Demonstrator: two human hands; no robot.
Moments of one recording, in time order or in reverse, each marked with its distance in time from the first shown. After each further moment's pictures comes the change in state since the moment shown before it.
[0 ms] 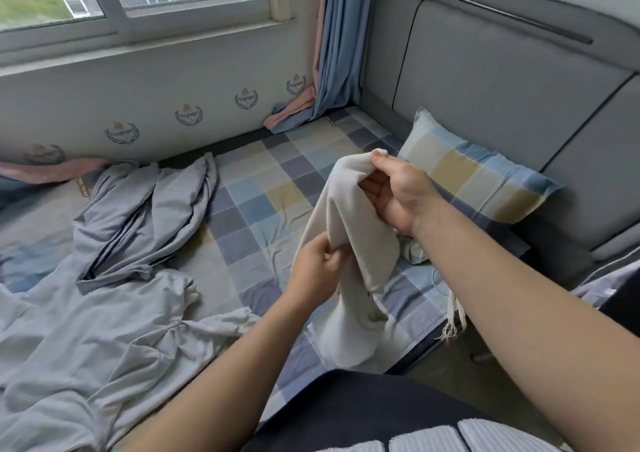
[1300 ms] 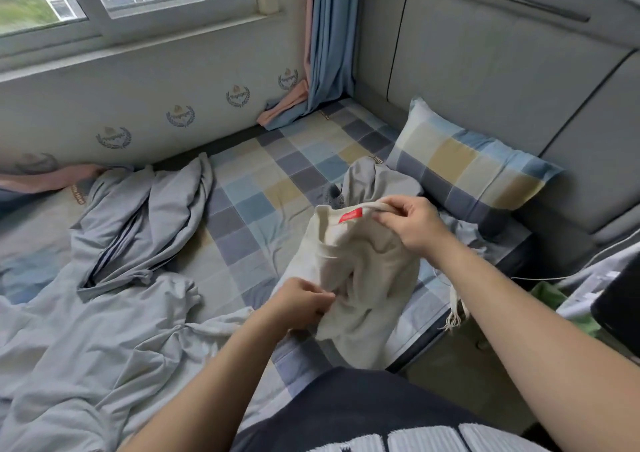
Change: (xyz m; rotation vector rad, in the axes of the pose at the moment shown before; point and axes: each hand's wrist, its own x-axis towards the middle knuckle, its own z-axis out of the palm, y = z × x) left_hand -0.020 -0.035 -0.018 0.003 -0.311 -0.546; right_hand -0.021 0.037 -0.068 -0.775 -0.012 -0.243
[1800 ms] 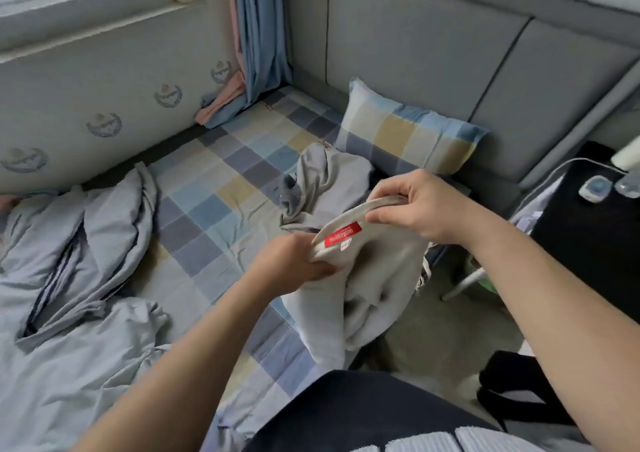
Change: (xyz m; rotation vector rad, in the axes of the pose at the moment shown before) left_hand 0.018 0.049 -0.004 0.704 0.050 0.731; right_hand -0.074 -0.069 -0.048 -0.300 -0.136 -0.050
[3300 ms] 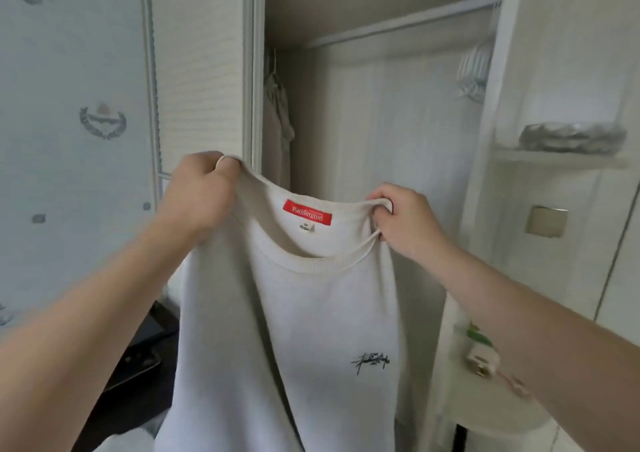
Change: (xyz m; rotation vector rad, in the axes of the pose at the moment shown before) left_hand -0.281 0.852 0.144 -0.860 -0.236 1.262; right_hand -0.905 -0.123 -0.155 -0.874 1.839 0.894
